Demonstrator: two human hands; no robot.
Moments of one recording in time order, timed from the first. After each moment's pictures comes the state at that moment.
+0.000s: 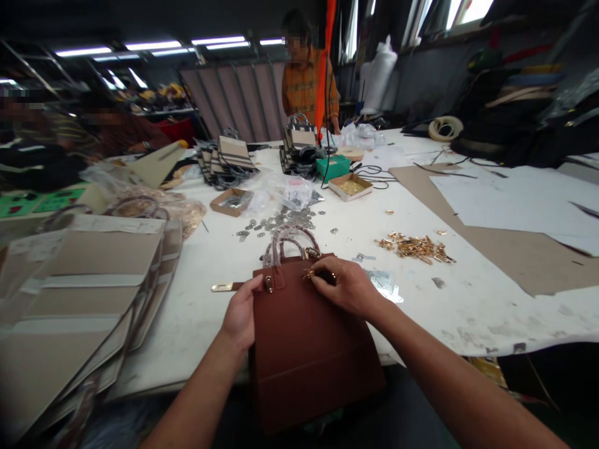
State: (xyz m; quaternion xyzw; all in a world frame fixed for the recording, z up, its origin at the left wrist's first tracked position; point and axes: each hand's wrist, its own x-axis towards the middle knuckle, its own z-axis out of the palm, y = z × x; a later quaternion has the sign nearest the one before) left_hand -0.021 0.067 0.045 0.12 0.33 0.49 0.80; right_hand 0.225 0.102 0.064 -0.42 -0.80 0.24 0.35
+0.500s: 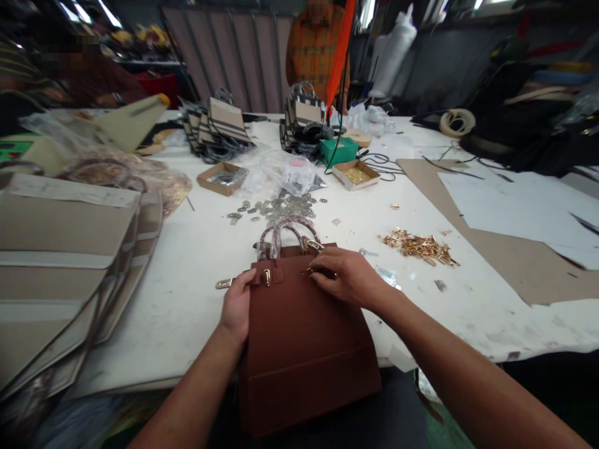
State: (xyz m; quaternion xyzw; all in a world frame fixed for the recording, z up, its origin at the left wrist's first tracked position) left_hand -0.026 0.082 0.002 0.06 0.28 0.50 0.82; right_hand 0.224 0.134 0.062 -0.36 -0.88 0.21 0.24
